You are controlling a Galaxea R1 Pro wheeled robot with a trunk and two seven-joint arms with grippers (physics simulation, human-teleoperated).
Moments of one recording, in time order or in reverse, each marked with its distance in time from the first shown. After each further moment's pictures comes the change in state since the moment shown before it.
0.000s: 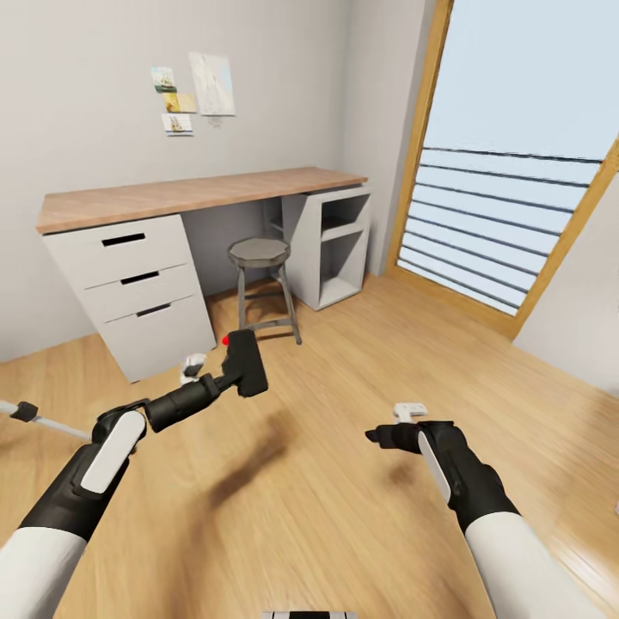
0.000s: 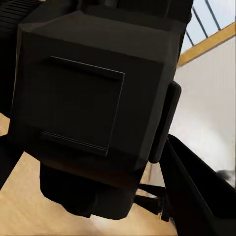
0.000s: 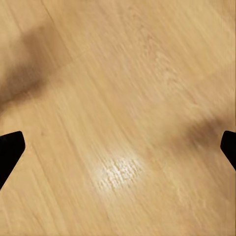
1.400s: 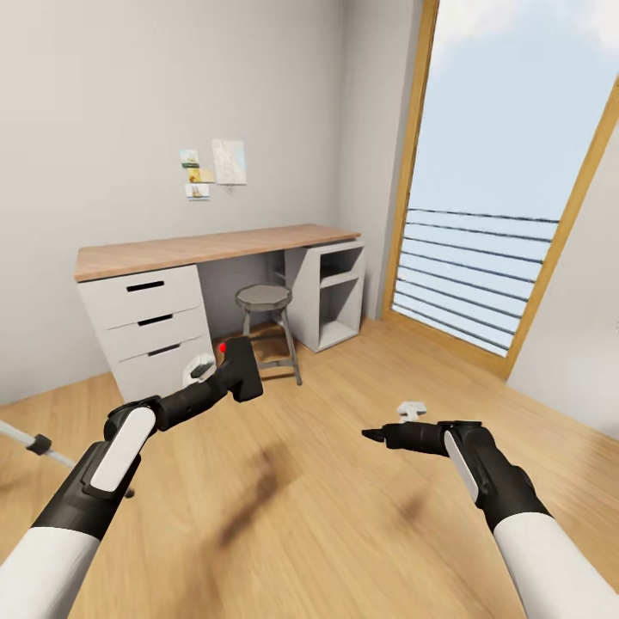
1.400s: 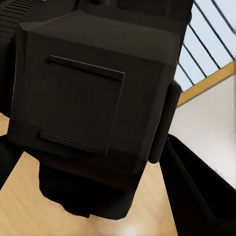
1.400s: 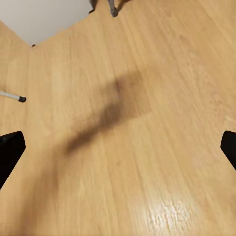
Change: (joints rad) left arm 0.000 -0.048 -0.003 -0.052 0.024 0.008 0.333; right arm 0.000 -0.101 -0.011 0.005 -0.052 -0.020 0.420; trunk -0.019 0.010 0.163
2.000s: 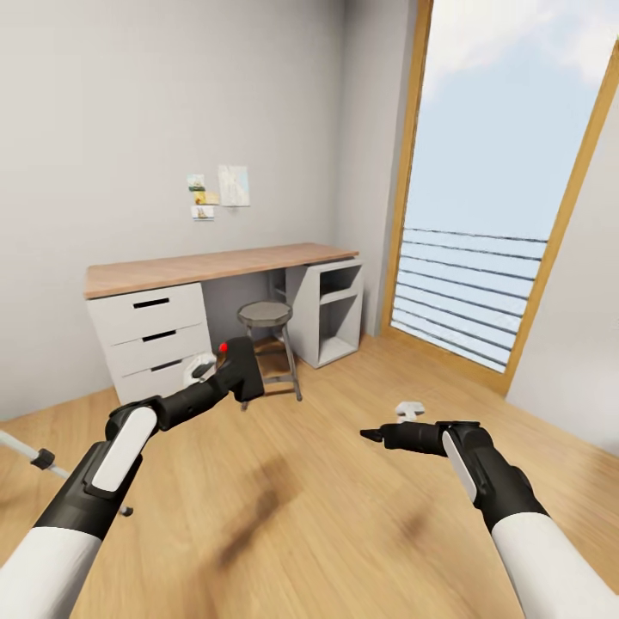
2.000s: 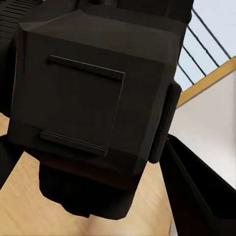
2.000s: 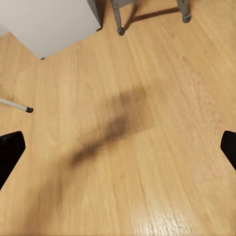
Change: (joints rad) left arm 0.000 -0.006 0.000 0.000 0.001 0.000 0.000; right arm 0.000 0.006 0.002 0.001 -0.002 -0.001 0.000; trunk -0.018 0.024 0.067
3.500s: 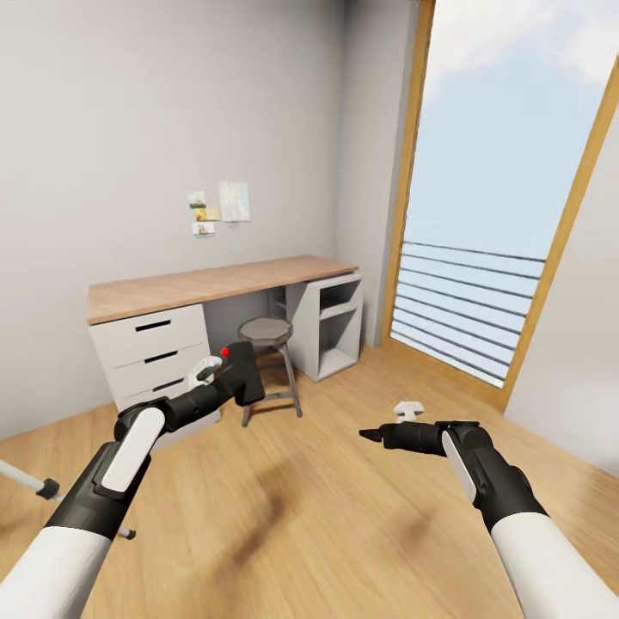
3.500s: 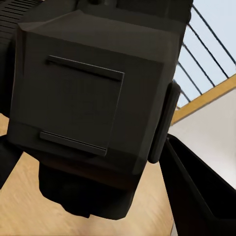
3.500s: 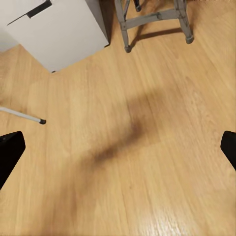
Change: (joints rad) left arm 0.000 -0.035 0.001 0.001 -0.018 -0.005 0.092; right arm 0.000 0.002 0.002 -0.002 0.000 0.000 0.007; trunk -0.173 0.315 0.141
